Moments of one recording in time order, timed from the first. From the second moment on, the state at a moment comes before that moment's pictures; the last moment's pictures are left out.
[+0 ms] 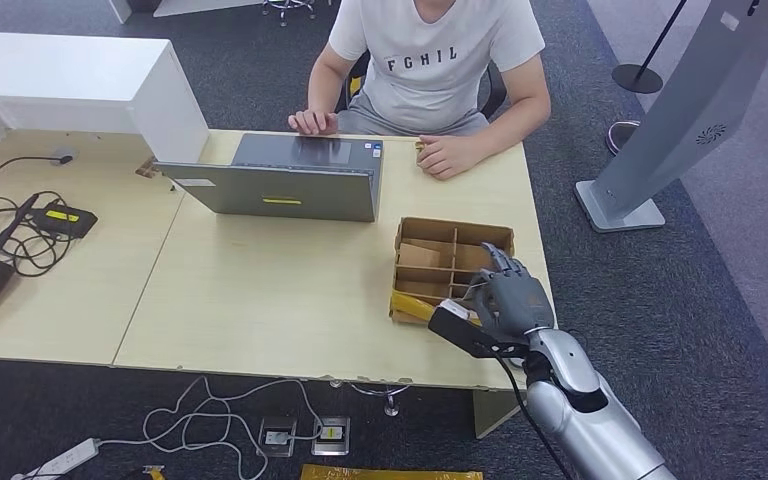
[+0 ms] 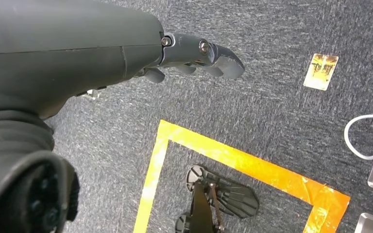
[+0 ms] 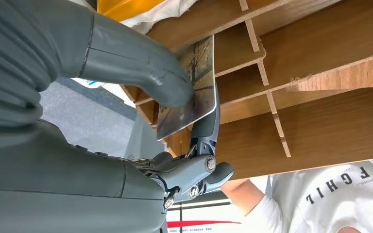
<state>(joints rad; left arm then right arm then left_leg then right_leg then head) -0.14 0.23 -0.82 -0.18 1.17 0.26 -0.08 -0.39 -0.30 0.54 -1.27 0.98 -0.14 0.21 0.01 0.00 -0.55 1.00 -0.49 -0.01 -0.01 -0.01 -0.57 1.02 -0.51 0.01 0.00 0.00</state>
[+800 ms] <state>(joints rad) -0.14 0.23 -0.82 -0.18 1.17 0.26 -0.07 -0.42 -0.29 0.54 -1.26 1.01 -0.22 0.16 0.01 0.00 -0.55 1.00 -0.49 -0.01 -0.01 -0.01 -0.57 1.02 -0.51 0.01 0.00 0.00</state>
